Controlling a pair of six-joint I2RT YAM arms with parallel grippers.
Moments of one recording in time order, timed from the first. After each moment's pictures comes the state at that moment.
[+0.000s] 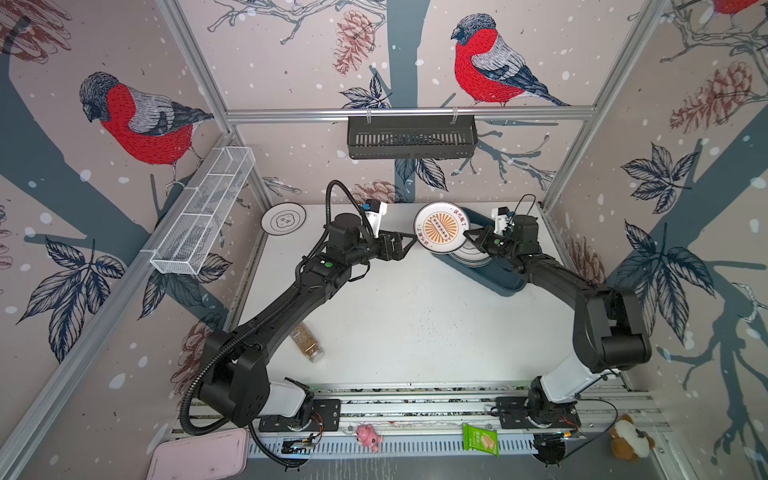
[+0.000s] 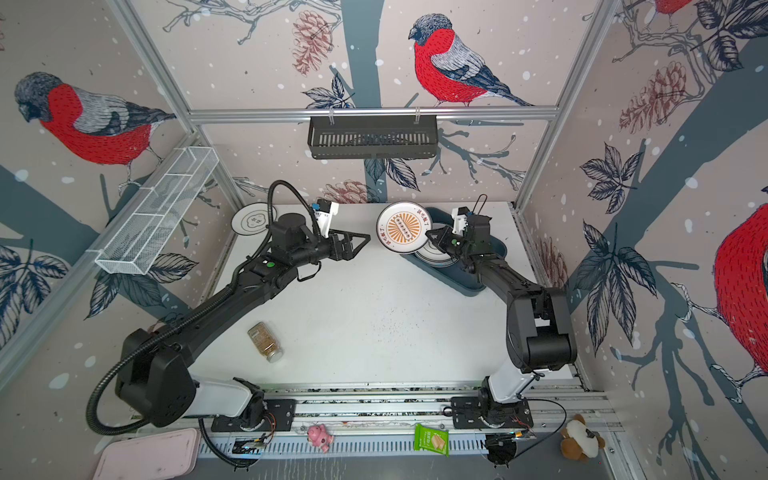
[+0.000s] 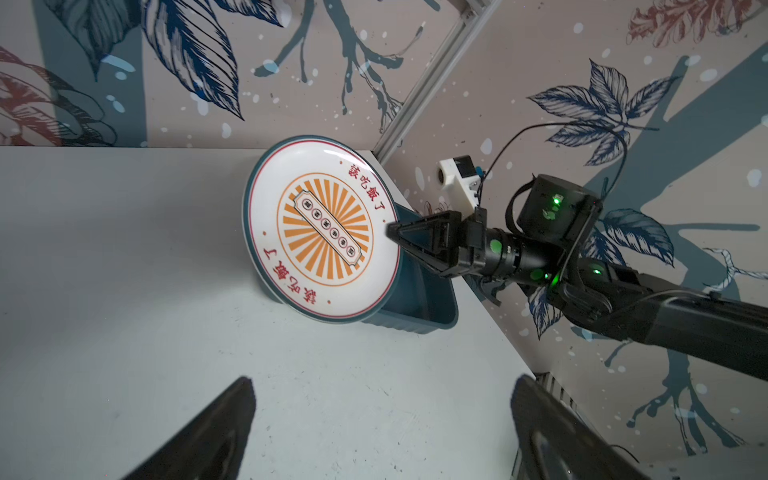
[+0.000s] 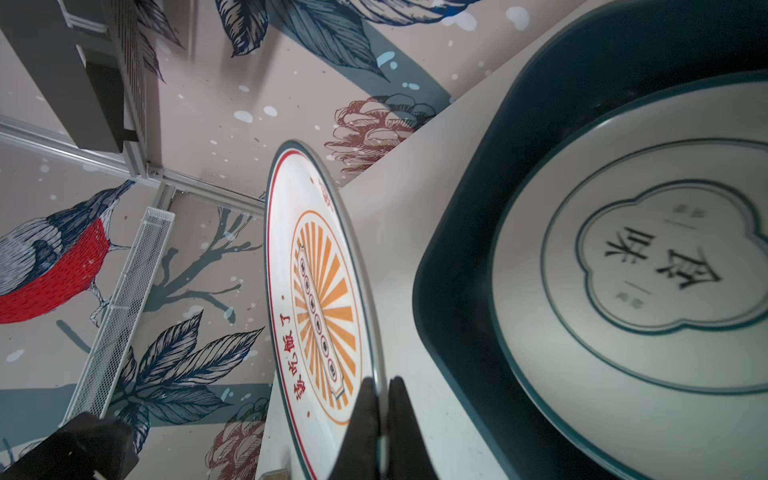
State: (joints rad) left arm -0.49 1.40 1.10 0.01 0.51 -0.44; right arm 0.10 1.64 0.99 0.23 -0.64 0.77
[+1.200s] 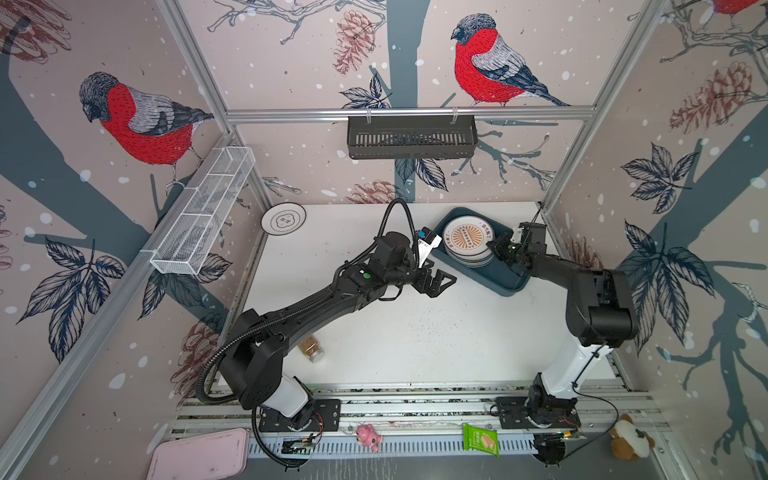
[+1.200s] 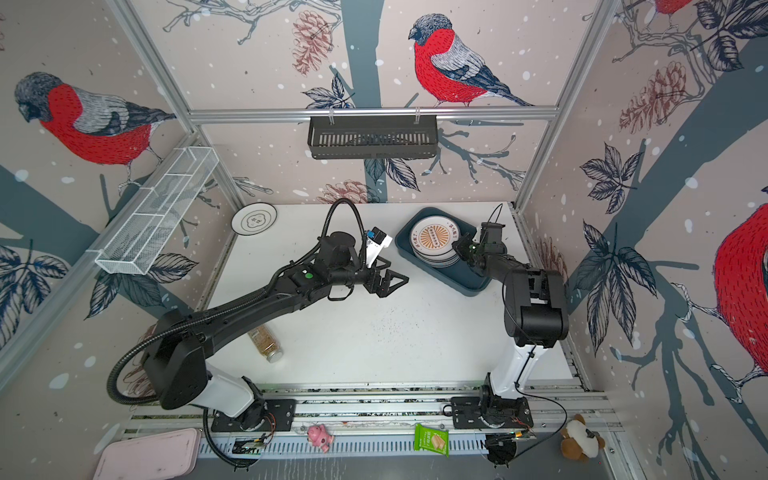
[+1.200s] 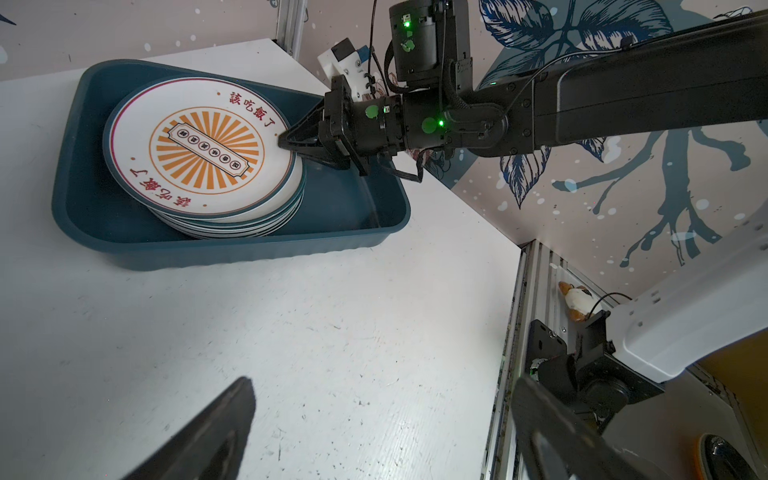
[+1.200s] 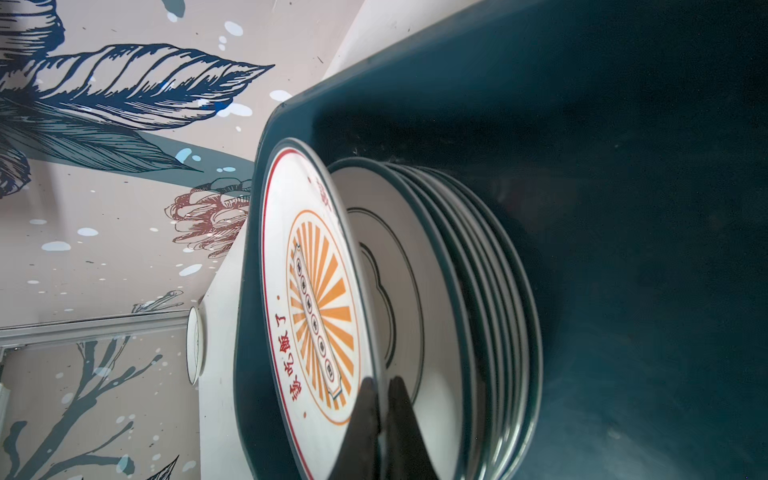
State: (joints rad) left arm -0.77 1.52 1.15 -0.08 0.46 -0.24; right arm -0.04 1.83 1.04 0.13 -0.46 0.79
